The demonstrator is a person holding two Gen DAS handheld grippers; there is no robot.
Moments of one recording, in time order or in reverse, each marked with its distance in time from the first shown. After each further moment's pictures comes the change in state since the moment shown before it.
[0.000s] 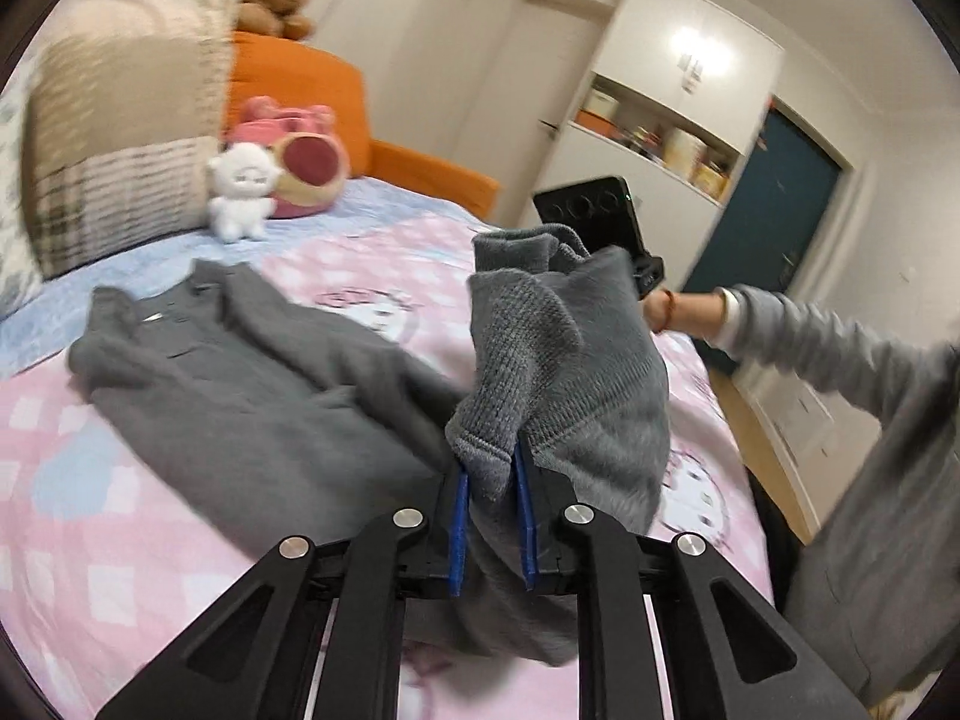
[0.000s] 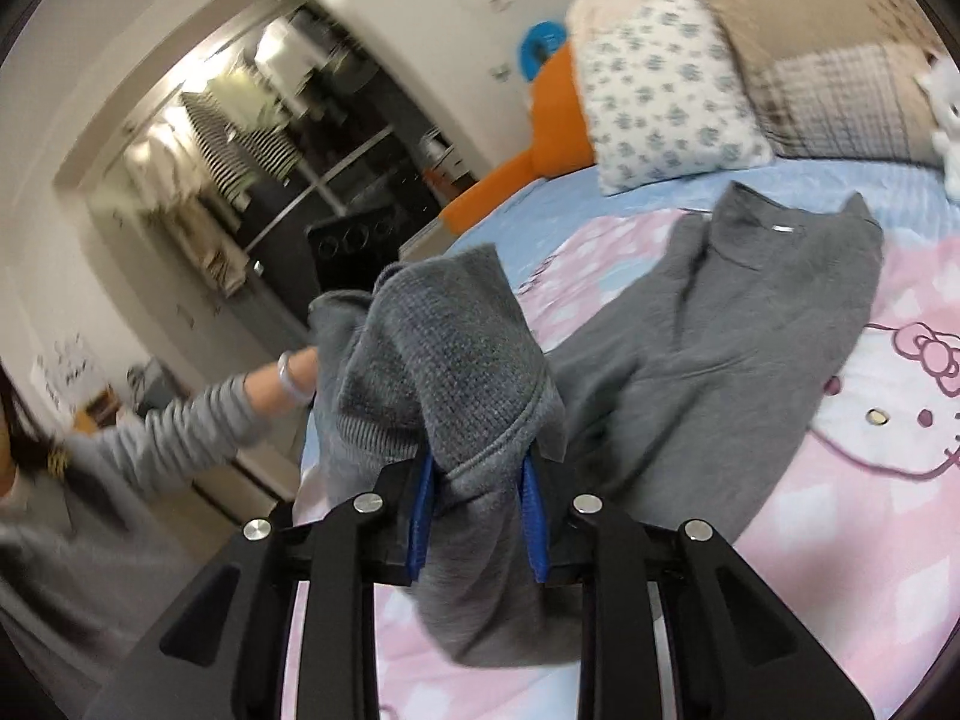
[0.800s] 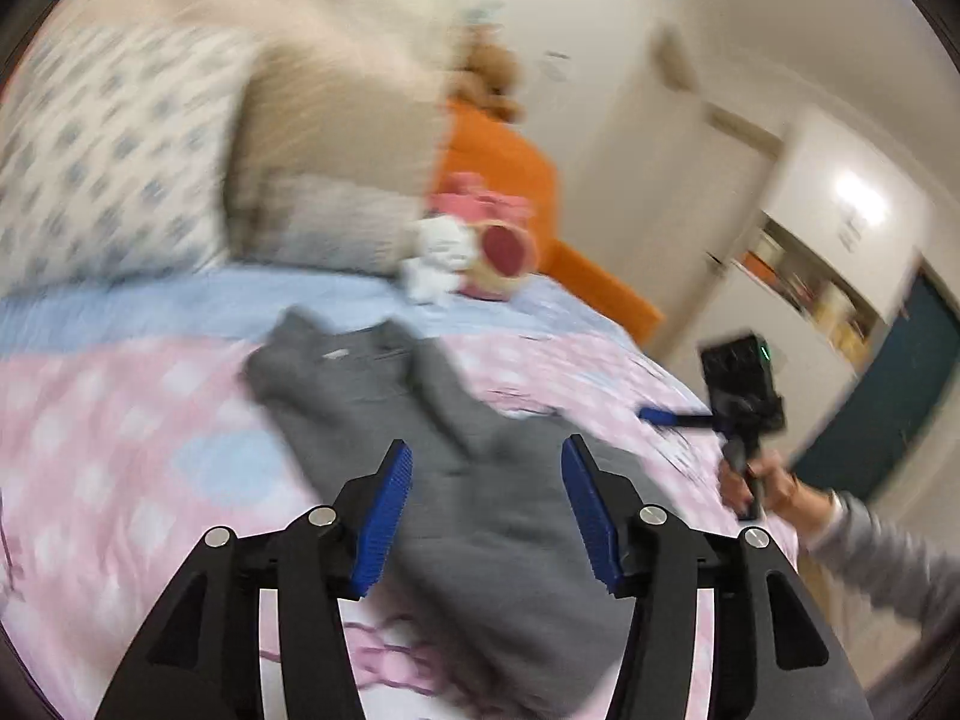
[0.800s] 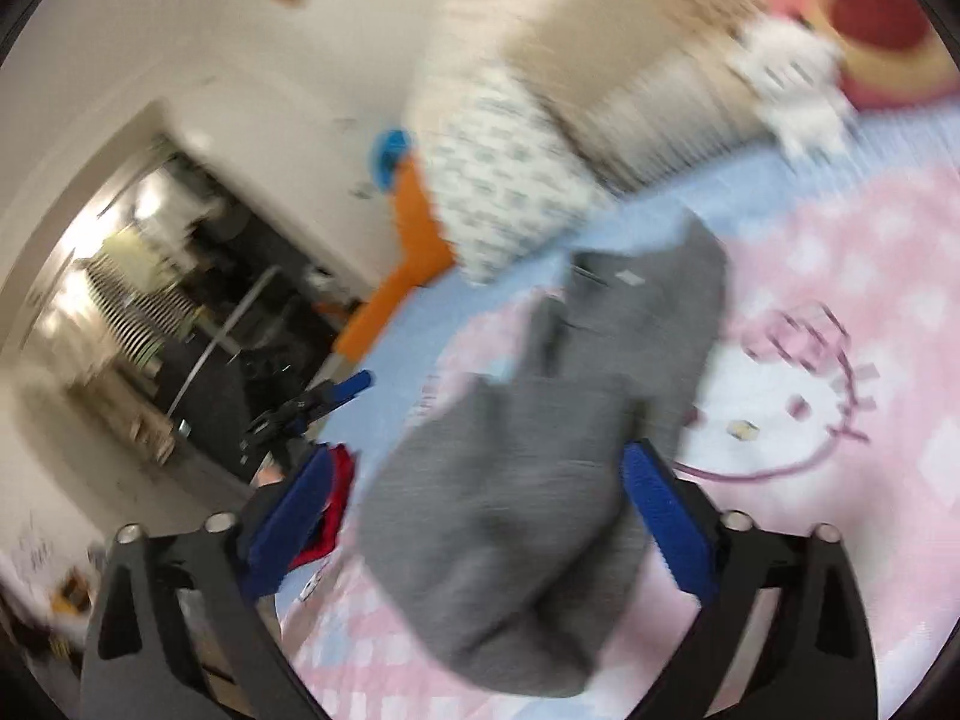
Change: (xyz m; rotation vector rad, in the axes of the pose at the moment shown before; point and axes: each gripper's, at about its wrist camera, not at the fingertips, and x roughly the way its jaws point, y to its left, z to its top) left arm -0.038 0.010 0.026 -0.196 -0.221 0.305; right arm -0.050 -0.017 0.010 0.213 -0.266 -0.185
